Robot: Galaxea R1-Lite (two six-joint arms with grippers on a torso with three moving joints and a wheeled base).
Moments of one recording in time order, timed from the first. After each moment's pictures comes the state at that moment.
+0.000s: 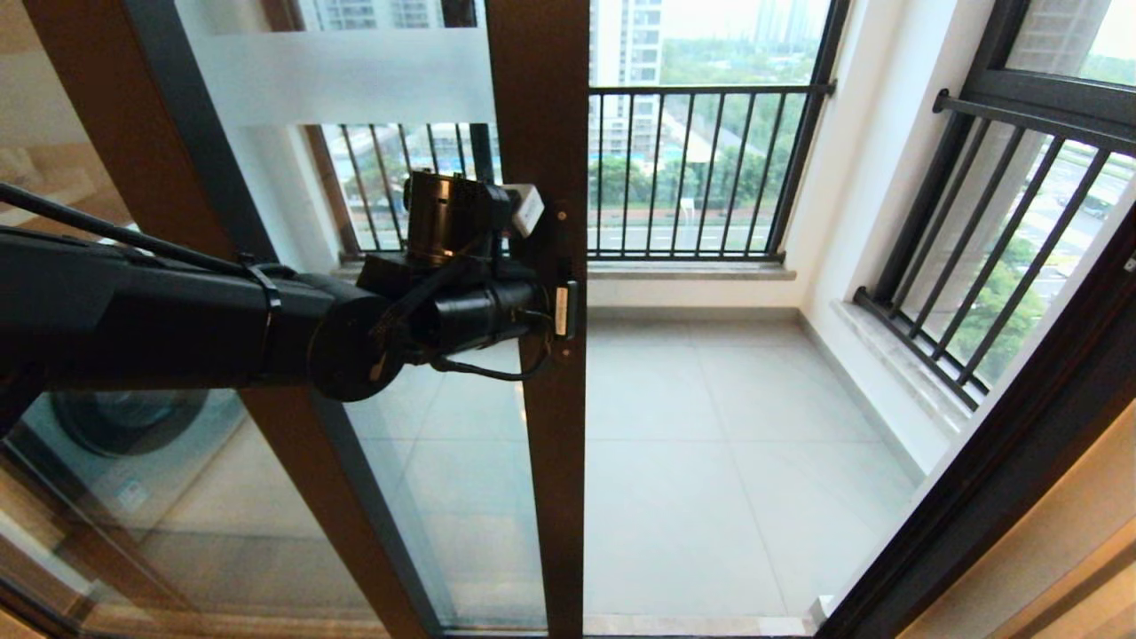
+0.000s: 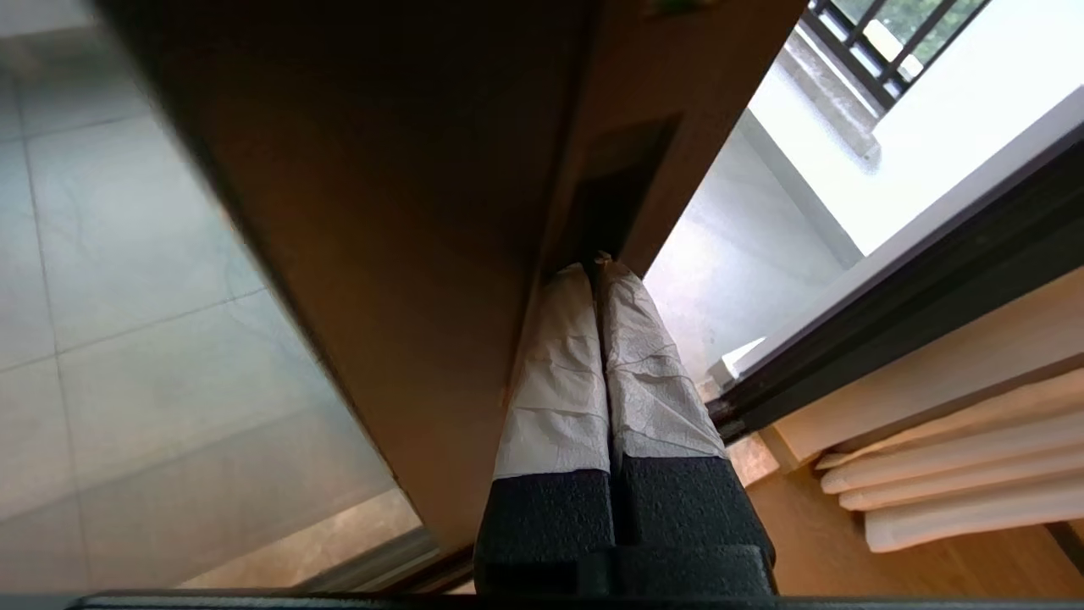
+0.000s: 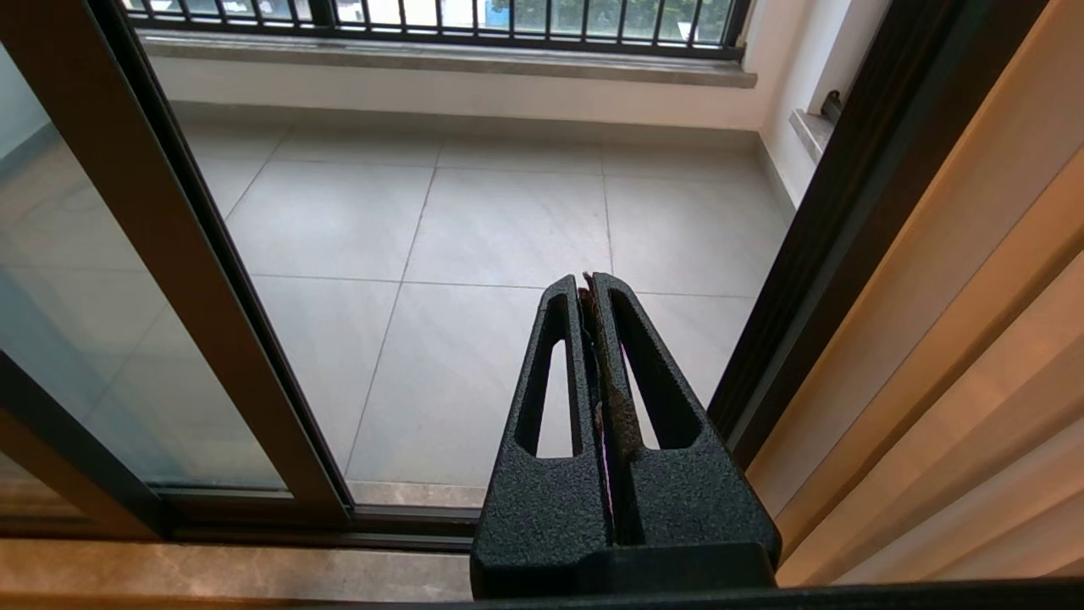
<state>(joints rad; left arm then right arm) -0.60 1.96 -1.43 -0.26 0.04 -0.13 0.00 0.00 0.00 0.00 0.03 -0.08</state>
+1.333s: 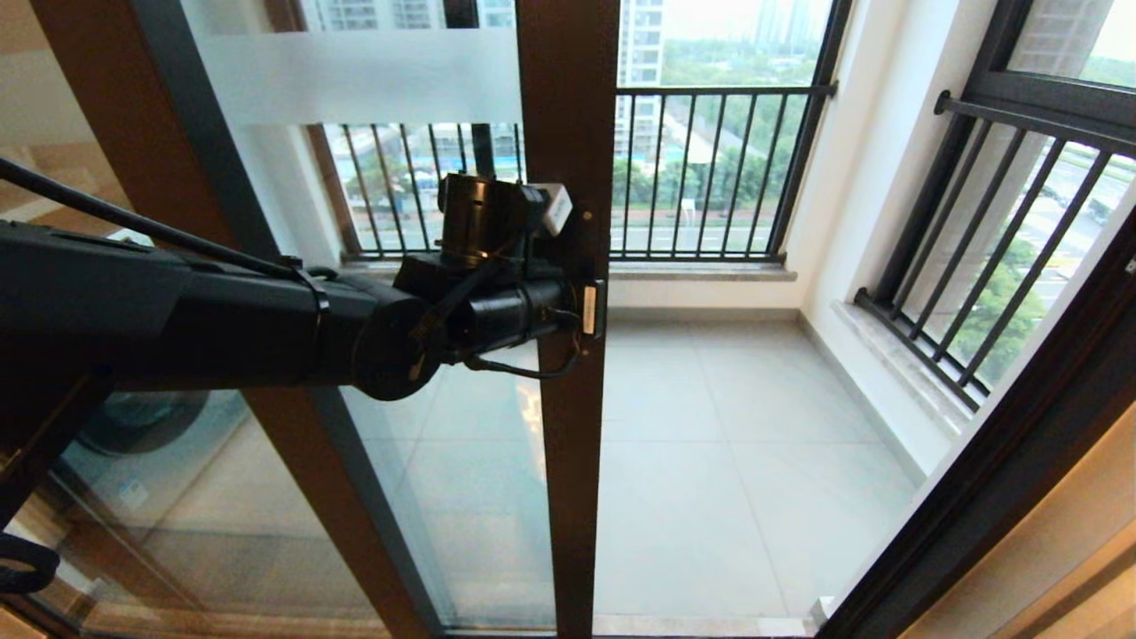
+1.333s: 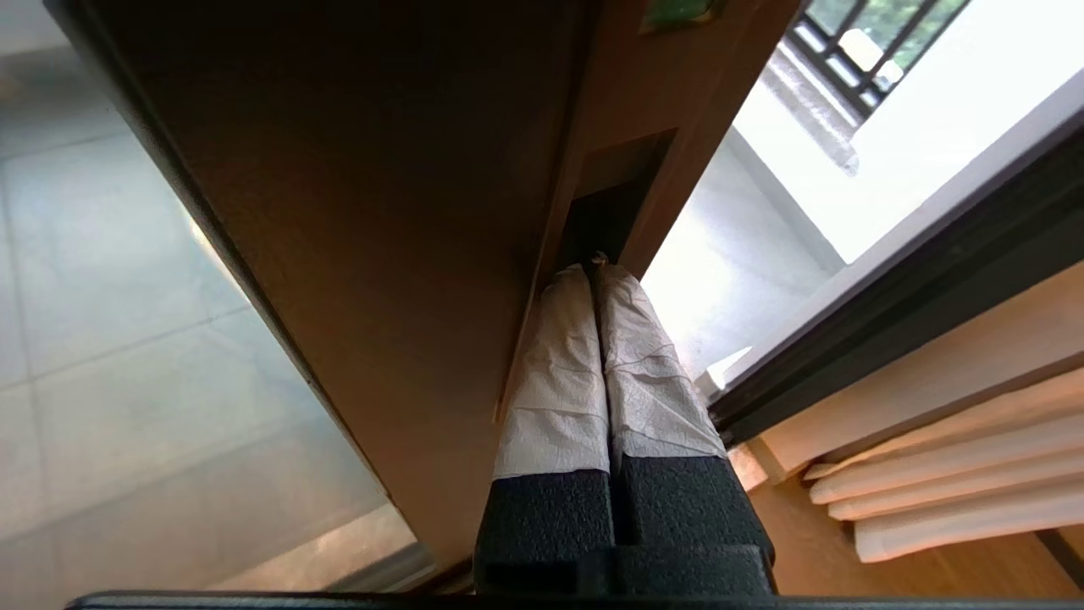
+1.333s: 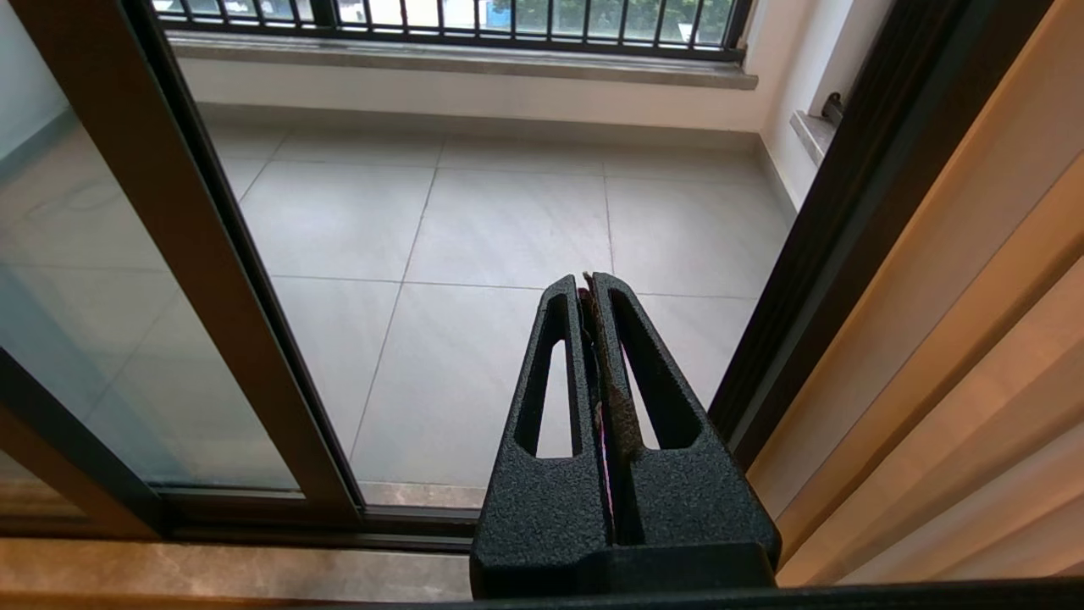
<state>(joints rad) -0.66 2.01 -1.51 -0.27 0.04 -0.13 0.00 0.00 0.00 0.00 0.03 -0.08</state>
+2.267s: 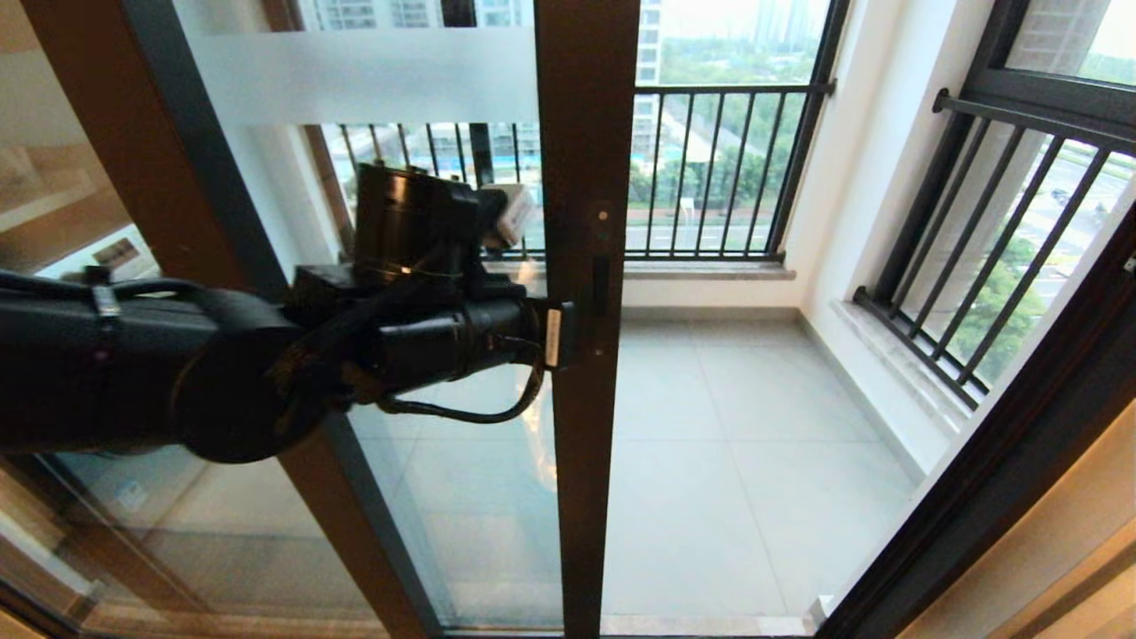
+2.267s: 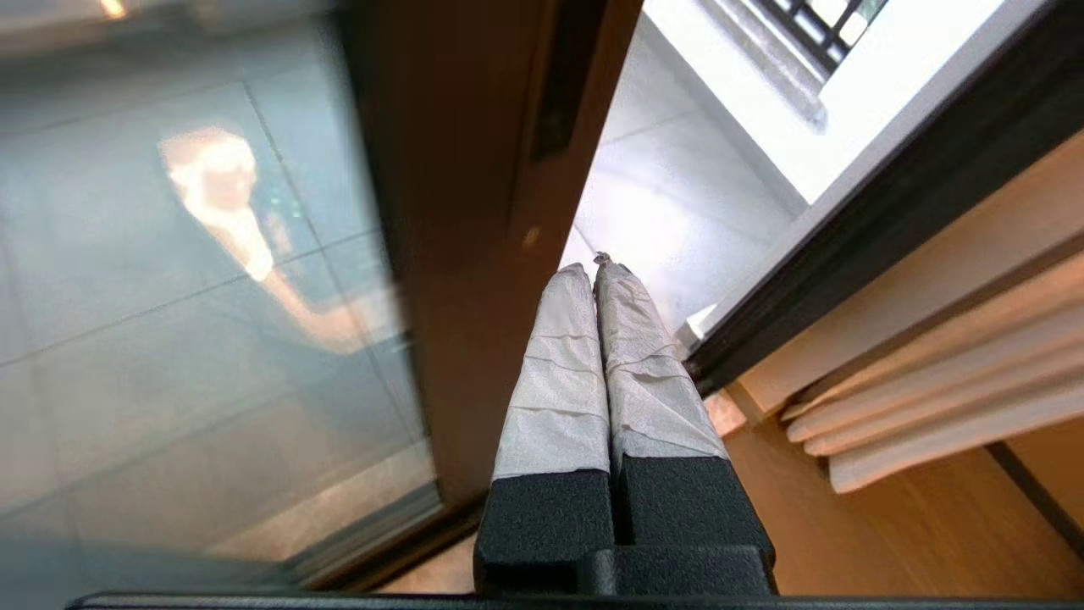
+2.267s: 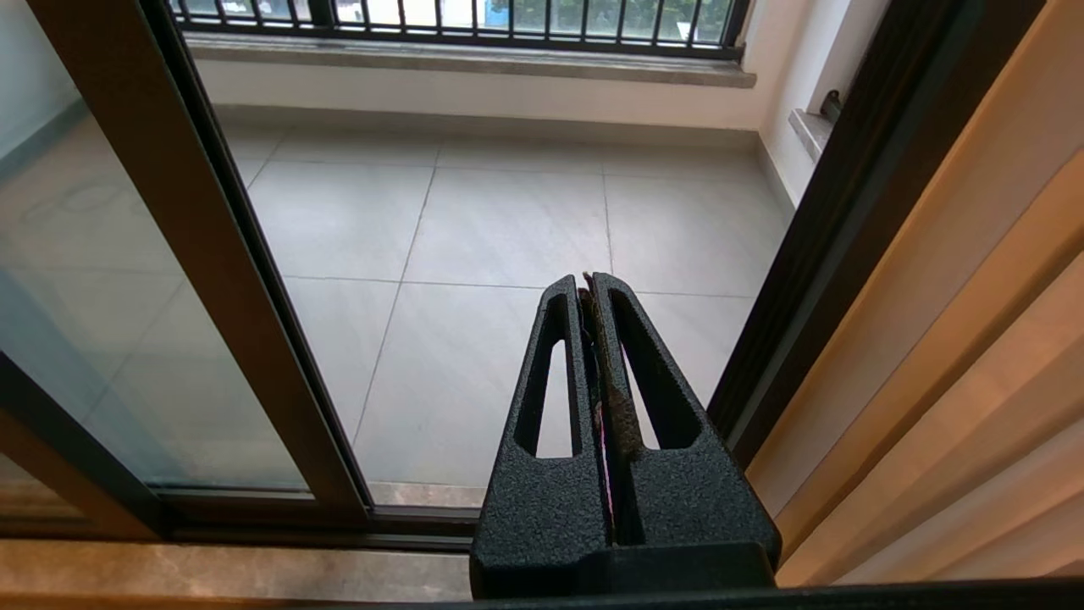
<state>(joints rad) -0.66 1.76 -1.23 -0.26 0.04 -0.13 0.00 0.00 0.00 0.00 0.03 -0.08</state>
